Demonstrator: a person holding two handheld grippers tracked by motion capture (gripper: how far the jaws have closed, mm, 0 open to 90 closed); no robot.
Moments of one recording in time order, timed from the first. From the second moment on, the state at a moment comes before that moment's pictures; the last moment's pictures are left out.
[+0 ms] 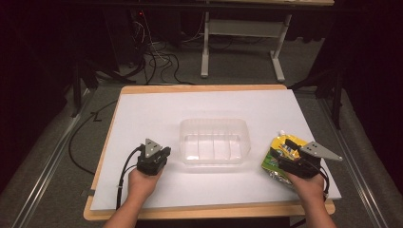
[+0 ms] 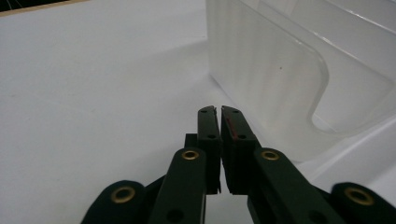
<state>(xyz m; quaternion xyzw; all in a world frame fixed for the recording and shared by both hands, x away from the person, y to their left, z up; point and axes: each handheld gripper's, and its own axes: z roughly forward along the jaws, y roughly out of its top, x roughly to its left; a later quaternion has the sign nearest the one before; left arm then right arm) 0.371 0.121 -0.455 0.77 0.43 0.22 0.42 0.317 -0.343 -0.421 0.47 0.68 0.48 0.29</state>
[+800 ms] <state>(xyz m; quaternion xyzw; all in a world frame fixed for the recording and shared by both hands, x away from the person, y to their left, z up) 0.363 0.114 -0.449 0.76 0.41 0.21 0.46 0.340 -0.454 -0.451 0.63 0.58 0.45 0.25</state>
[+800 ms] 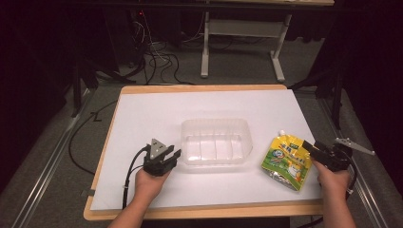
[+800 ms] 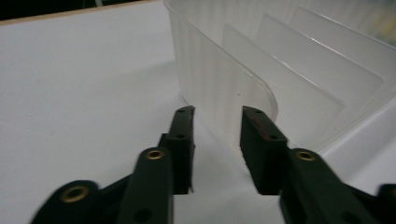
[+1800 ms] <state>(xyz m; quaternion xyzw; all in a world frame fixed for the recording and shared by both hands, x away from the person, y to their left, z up) 0.360 0.124 -0.449 0.76 0.41 0.20 0.46 0.359 -0.479 -0.473 0.66 0.57 0.48 0.11</state>
